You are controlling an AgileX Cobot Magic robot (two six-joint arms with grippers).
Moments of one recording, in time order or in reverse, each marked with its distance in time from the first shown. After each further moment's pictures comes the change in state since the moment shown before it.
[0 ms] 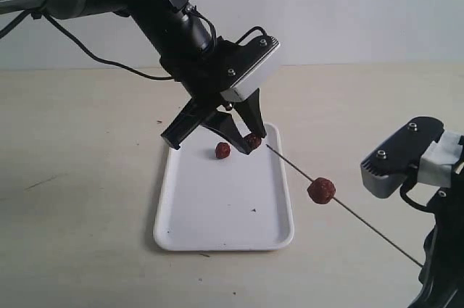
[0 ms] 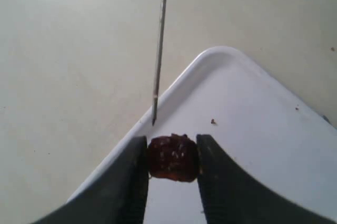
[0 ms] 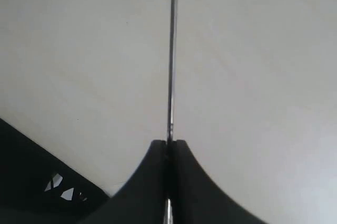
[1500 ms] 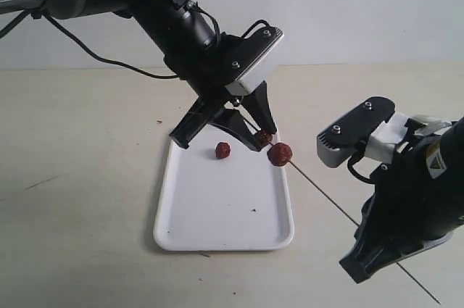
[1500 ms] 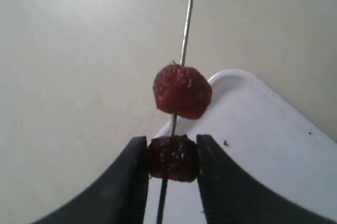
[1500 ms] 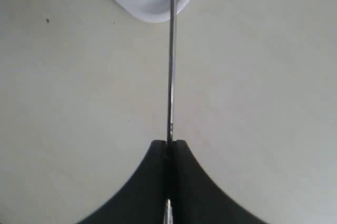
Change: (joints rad) left arm 0.000 0.000 0.000 -0.073 -0.002 0.019; right arm 0.000 0.122 0.000 0.040 -0.305 -0.037
